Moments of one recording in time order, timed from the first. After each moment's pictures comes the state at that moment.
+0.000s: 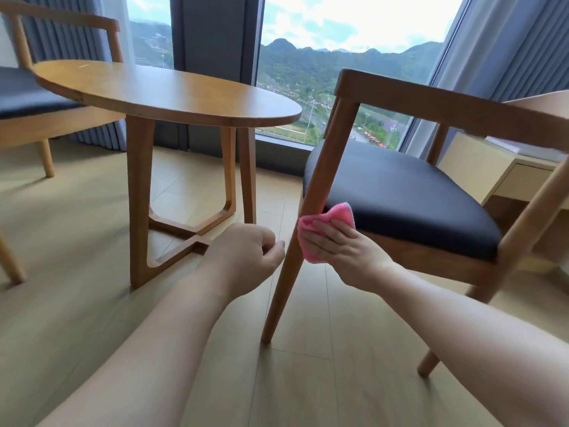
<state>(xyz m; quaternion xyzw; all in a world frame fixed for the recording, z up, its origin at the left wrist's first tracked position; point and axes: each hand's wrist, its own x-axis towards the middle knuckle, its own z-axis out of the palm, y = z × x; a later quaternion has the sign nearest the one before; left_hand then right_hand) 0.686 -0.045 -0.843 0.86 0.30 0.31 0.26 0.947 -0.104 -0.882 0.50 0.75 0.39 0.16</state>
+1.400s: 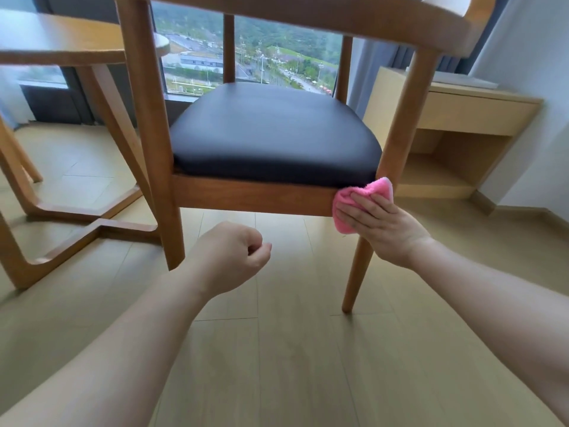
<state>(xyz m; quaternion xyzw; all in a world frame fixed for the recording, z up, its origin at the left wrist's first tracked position) 0.847 -0.146 -0.886 0.92 0.22 0.21 0.26 1.150 -0.304 -0.908 0.59 0.66 0.40 0.22</state>
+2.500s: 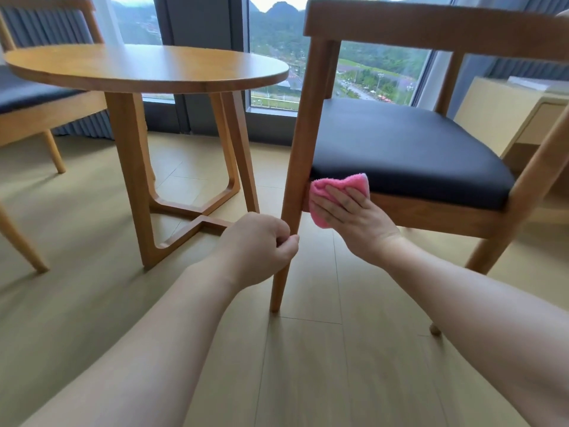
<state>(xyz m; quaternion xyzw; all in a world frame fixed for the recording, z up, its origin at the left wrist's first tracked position) 0.715 -0.077 -0.860 0.91 0.28 0.24 0.21 0.966 -0.127 -0.910 0.58 0.69 0.42 0.11</state>
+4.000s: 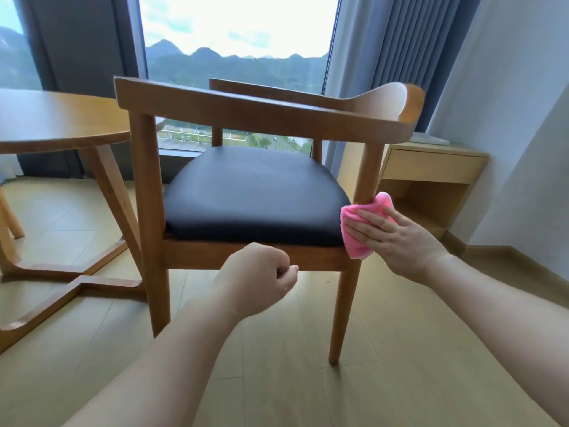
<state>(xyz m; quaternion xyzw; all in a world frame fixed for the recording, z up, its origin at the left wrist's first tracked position) 0.888 -0.171 -0.820 0.93 0.16 0.25 0.20 1.164 -0.339 -0.809 0.61 0.65 0.41 0.19</state>
